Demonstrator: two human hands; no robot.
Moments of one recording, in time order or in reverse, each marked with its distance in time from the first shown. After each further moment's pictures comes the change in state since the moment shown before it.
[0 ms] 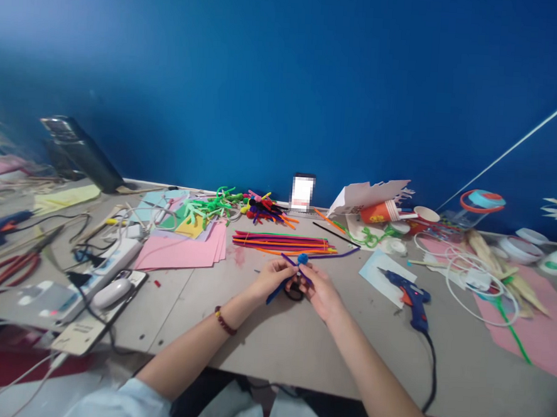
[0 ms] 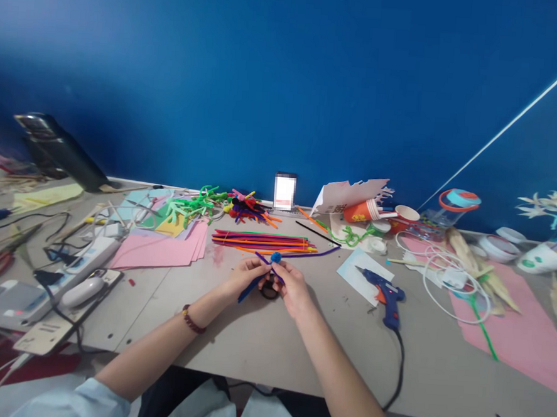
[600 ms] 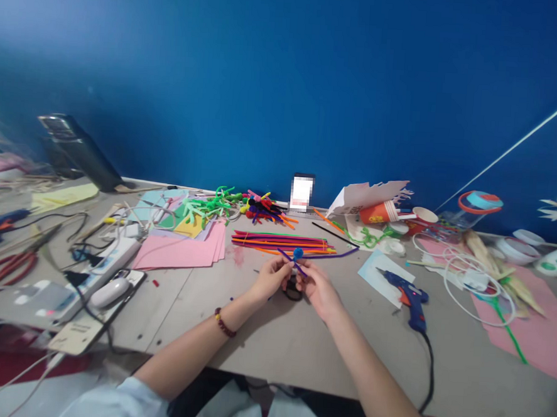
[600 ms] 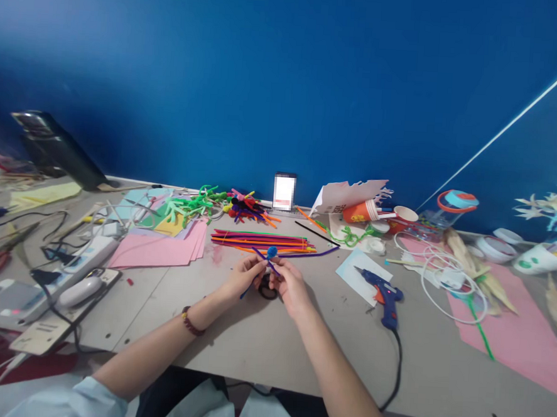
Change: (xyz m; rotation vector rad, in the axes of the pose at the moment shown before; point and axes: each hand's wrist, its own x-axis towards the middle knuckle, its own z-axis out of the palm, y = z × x) left_hand 0.001 -0.002 0.005 0.049 0.099 0.116; right_hand 0.001 -0.001 0.000 0.047 -0.070 -0.062
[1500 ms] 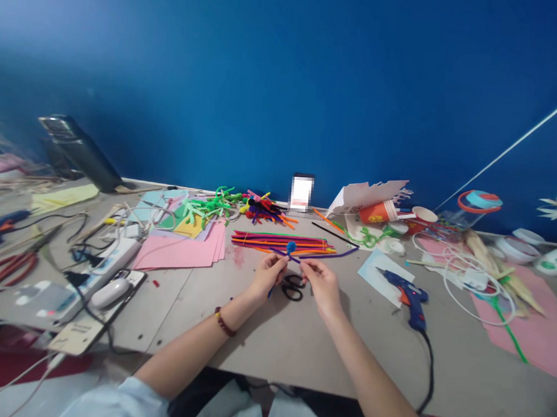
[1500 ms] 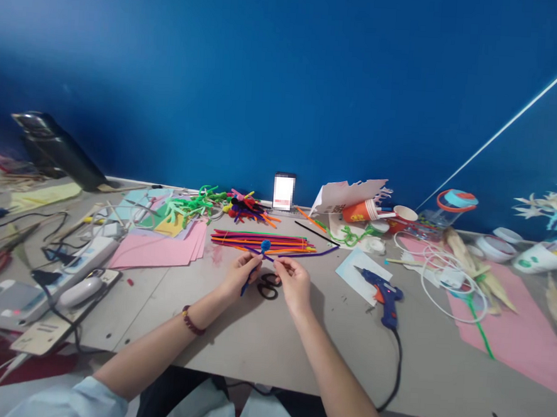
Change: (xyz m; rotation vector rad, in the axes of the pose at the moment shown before) left_hand 0.000 0.007 0.001 -0.111 0.159 -0.043; right_hand -0.002 -0.002 0.003 -0.405 0.256 -0.276
